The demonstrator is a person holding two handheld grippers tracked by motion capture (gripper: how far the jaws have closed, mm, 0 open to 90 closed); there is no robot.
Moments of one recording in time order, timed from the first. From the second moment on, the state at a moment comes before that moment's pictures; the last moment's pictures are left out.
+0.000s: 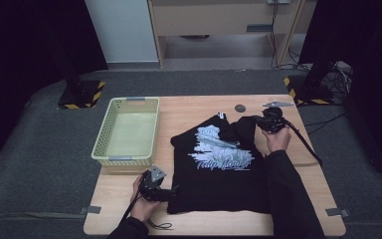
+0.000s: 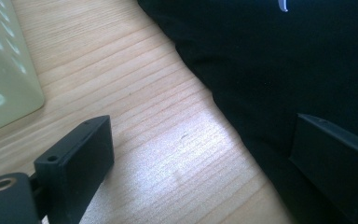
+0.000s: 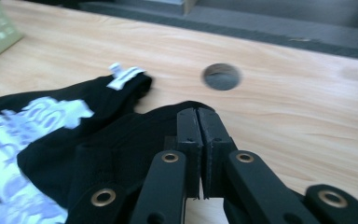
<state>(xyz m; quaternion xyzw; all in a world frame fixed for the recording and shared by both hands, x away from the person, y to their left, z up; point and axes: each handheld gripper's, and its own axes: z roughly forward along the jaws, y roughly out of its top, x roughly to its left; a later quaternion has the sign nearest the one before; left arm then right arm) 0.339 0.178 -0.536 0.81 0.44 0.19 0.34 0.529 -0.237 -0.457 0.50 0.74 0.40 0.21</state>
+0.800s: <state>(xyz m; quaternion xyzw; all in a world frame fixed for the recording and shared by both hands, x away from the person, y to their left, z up) 0.339 0.177 -0.536 0.81 0.45 0.19 0.34 0.512 -0.290 -0.473 0.55 0.70 0.39 0.24</state>
